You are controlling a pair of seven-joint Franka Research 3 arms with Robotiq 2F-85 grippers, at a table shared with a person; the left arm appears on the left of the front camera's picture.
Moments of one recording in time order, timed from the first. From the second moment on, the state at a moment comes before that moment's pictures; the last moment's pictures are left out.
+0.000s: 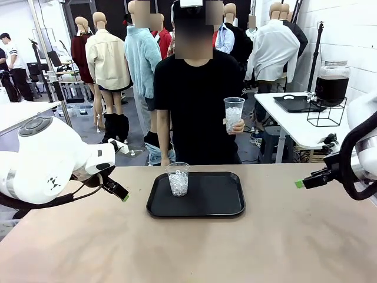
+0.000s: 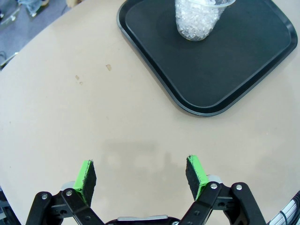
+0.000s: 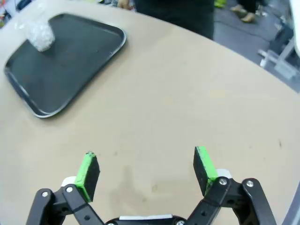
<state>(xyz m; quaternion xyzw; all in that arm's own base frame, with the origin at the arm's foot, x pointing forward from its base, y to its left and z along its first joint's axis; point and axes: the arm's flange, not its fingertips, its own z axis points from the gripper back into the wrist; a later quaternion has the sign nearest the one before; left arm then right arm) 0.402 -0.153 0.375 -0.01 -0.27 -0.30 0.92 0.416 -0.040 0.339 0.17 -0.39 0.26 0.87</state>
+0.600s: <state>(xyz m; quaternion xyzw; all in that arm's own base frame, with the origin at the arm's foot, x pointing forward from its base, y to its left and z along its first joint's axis) 0.402 -0.153 0.375 -0.01 -0.27 -0.30 0.92 0.414 -0.037 0.367 0.07 -0.38 0.16 0.91</state>
